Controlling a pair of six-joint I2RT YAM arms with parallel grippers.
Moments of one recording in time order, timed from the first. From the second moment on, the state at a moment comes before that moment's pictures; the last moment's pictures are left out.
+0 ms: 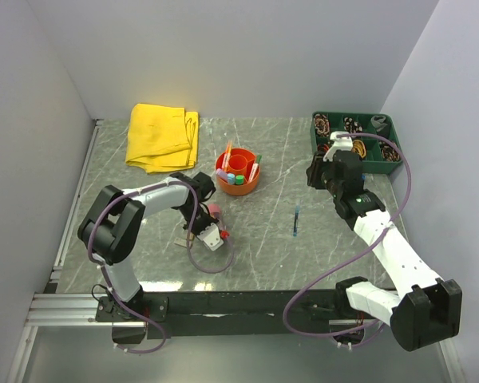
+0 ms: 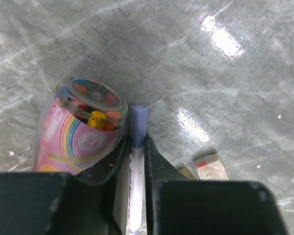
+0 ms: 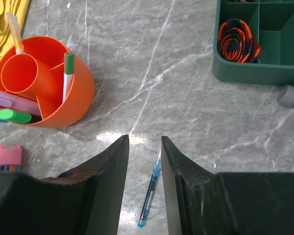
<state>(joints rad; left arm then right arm) -0.58 1.78 1.09 -0.94 0.50 1.84 0.25 1.07 0.85 -0.20 0.06 0.21</state>
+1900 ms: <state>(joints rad) -0.49 2.07 1.51 0.72 0.93 -0.42 0.11 1.08 0.81 -0.23 0.06 0.30</state>
